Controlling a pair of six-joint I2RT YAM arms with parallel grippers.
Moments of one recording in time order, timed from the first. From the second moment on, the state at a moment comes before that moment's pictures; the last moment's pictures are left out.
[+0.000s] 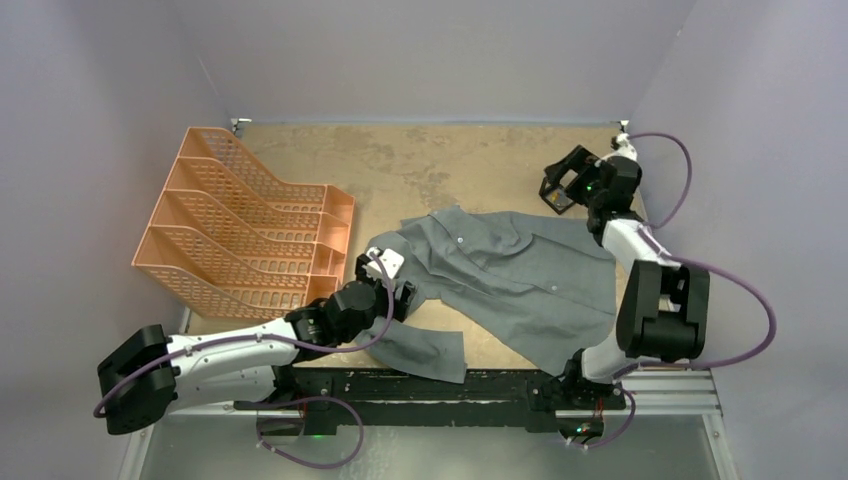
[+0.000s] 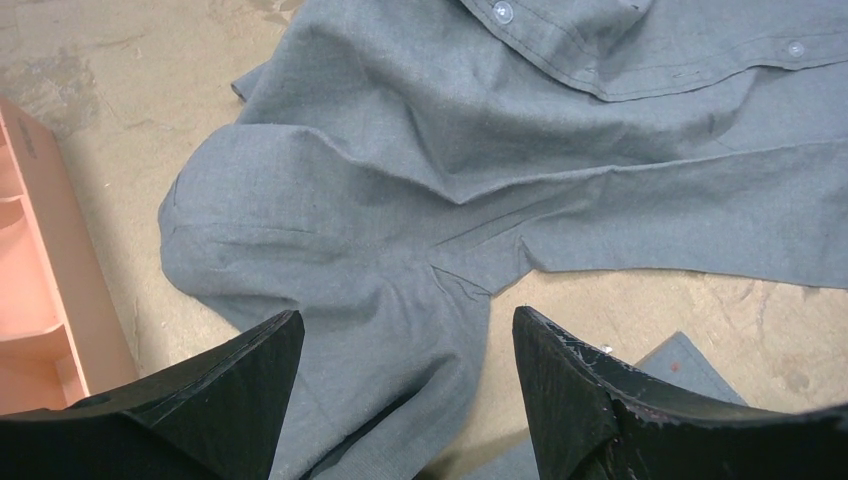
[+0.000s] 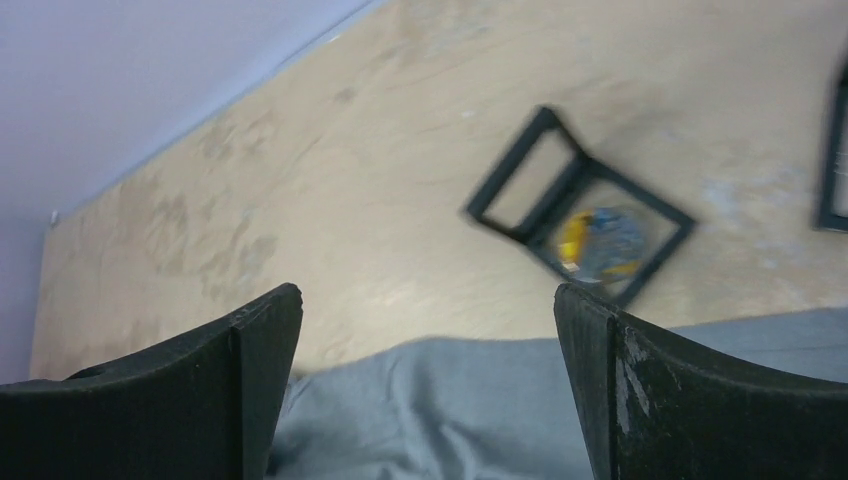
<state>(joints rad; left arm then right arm) -1.07 0.99 0.38 0.24 -0.46 -0.20 -0.17 1.56 0.91 0.24 -0.22 0.57</state>
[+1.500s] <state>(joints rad) -0.86 1.31 0.82 0.07 -0.34 -0.43 0.58 1.44 0.49 0.28 -0.28 0.29</state>
